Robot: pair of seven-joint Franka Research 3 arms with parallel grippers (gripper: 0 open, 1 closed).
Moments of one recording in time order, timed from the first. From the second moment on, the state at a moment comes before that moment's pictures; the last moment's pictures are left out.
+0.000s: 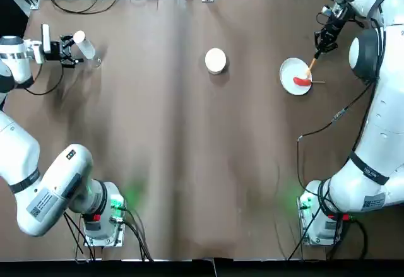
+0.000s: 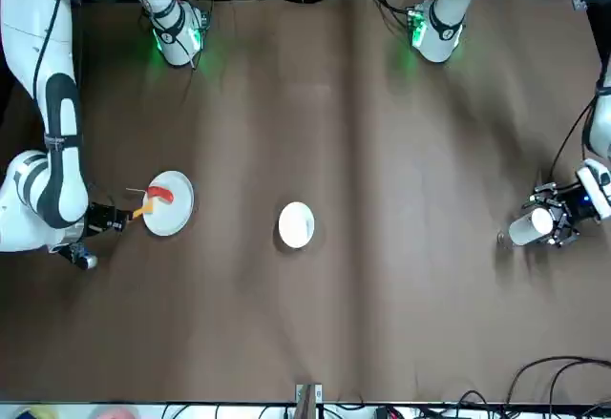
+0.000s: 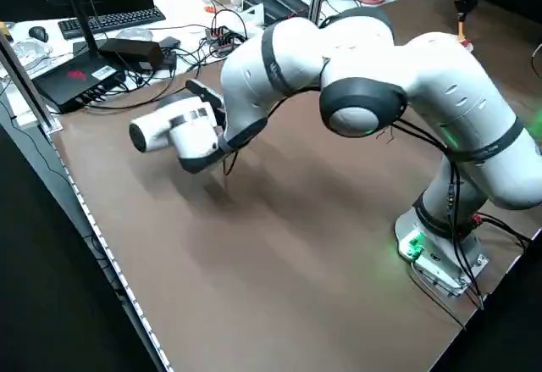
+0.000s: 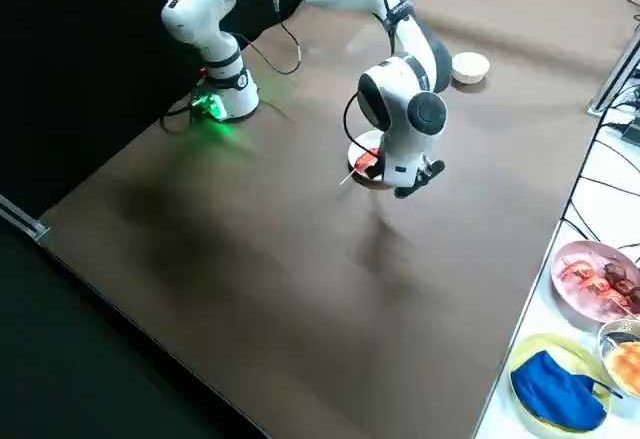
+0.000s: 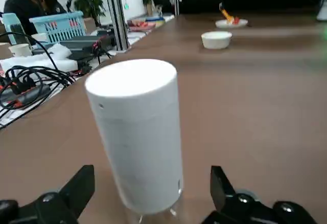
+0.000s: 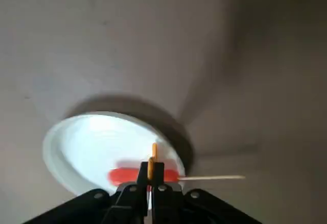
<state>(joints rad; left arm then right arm) 0.92 0.88 -0.33 -1.49 -0.82 1.71 2.44 0.15 0.65 -0.43 -1.62 0.40 1.77 -0.09</state>
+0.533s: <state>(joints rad) 0.84 0.59 -0.33 -1.49 -0.56 1.78 2.32 0.22 0.64 -0.42 -1.53 0.31 1.66 -0.07</state>
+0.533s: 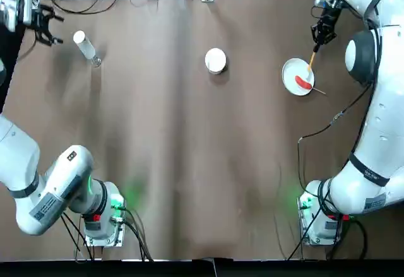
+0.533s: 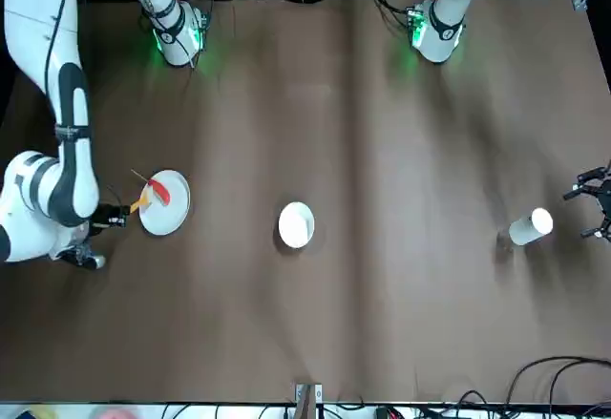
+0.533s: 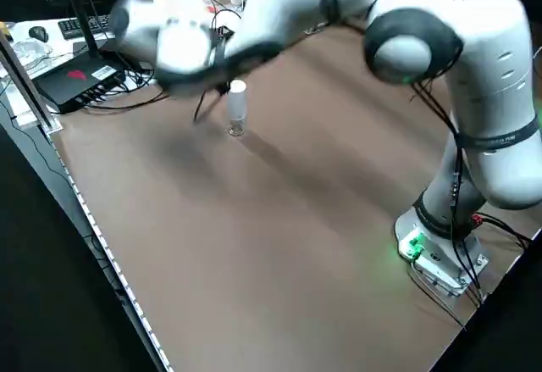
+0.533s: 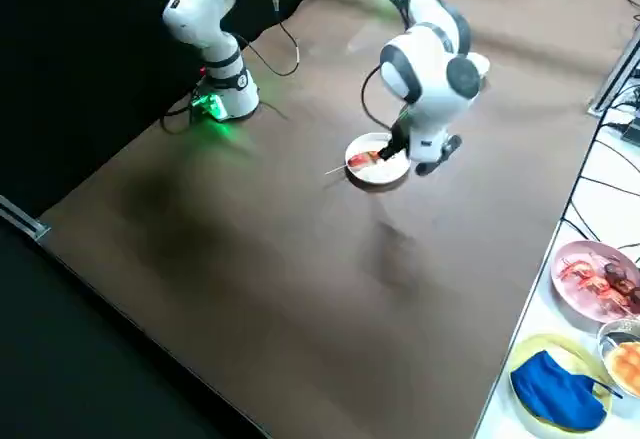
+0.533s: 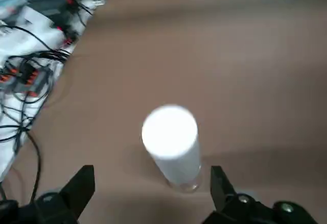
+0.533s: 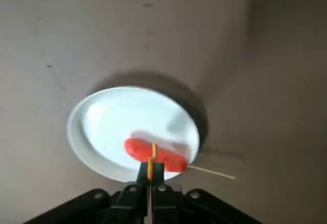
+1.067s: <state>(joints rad) 0.45 0.40 -0.33 -1.52 -0.16 1.80 1.65 0.27 0.64 -0.42 -1.53 0.07 1.63 0.00</state>
